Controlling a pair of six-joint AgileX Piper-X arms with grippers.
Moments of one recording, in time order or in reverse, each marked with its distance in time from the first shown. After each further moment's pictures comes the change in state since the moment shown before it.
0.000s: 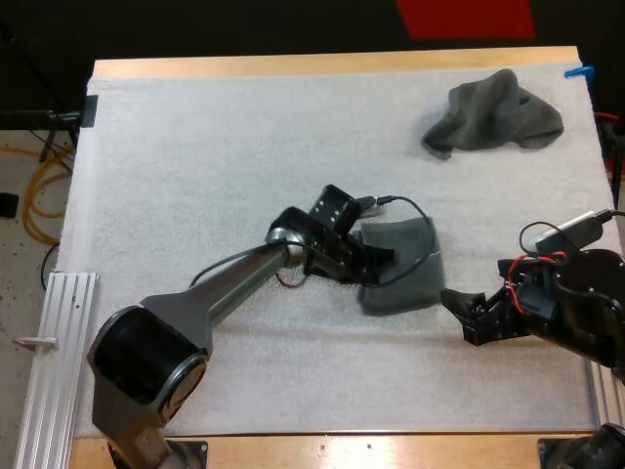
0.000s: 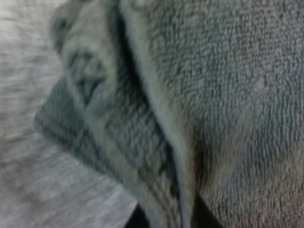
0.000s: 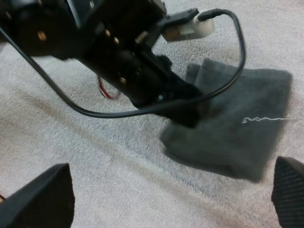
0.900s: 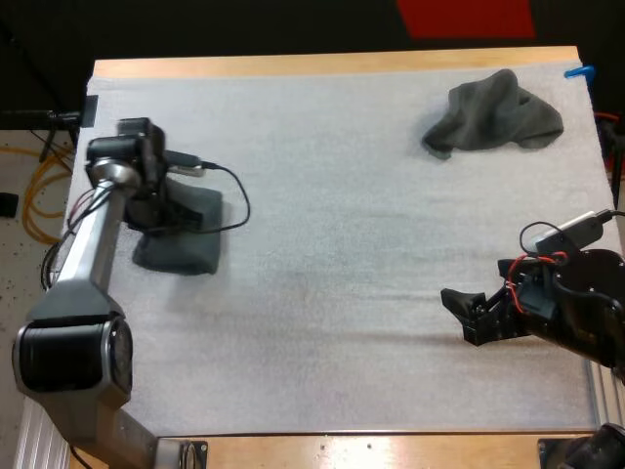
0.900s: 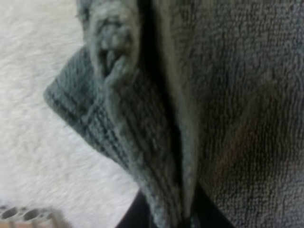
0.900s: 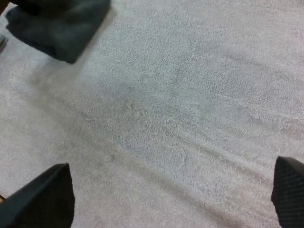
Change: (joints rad) left arm 0.687 -0.061 -0.193 0.487 -0.625 0.762; right arm 0.000 0.000 0.000 0.000 0.000 0.000
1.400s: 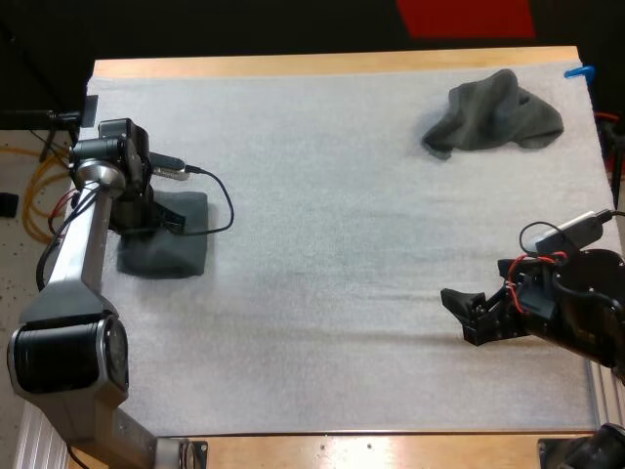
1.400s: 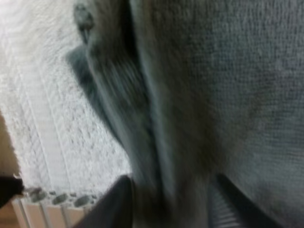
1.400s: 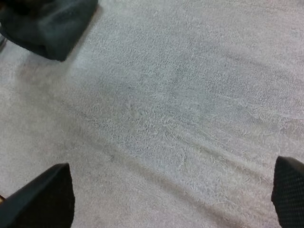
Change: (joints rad) left arm 0.040 0.000 -0.001 -0.008 -0.098 0.057; right arm 0.000 0.000 0.000 0.000 0.000 0.000
